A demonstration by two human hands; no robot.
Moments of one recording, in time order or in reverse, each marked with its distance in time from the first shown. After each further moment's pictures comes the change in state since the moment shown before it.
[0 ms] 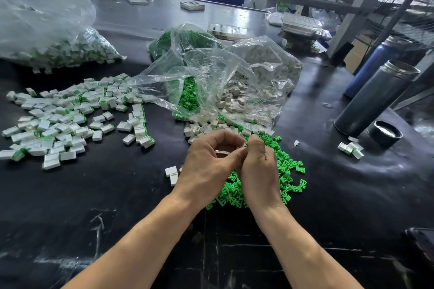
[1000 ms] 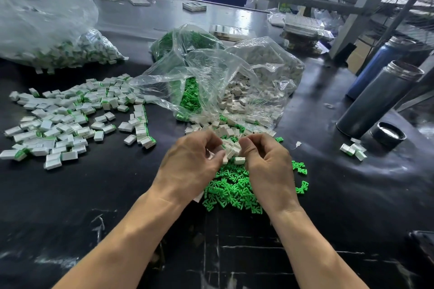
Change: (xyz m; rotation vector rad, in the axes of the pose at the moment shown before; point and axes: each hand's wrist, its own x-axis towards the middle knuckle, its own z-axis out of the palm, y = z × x) left_hand 0.006 -0.004 -0.031 0.677 0.077 0.041; right_hand 0.009 0.007 -0.021 -0.211 -0.032 -0.079
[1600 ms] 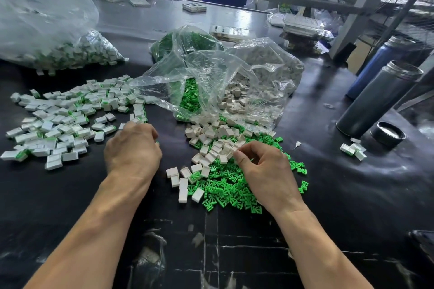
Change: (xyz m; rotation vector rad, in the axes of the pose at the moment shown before) left_hand 0.025 -0.048 -0.049 0.603 0.127 -0.408; right_hand -0.001 -0.003 -0.012 -0.309 -0.160 0.003
